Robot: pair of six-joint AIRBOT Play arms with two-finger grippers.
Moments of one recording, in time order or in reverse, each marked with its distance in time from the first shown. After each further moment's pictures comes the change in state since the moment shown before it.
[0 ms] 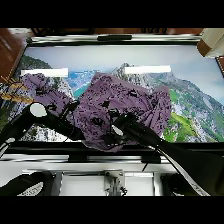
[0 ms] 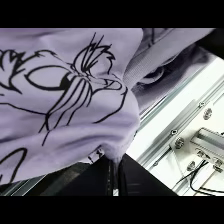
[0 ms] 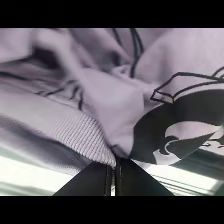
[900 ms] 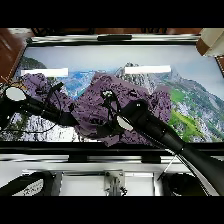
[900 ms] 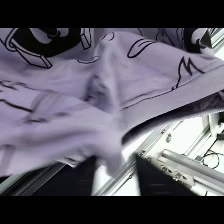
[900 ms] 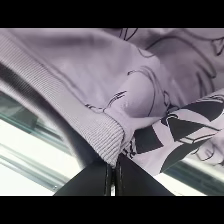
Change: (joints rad) left arm 0.203 -0.043 0.180 -0.110 -0.151 0.032; right arm 0.000 0.112 0.188 0.006 0.043 -0.078
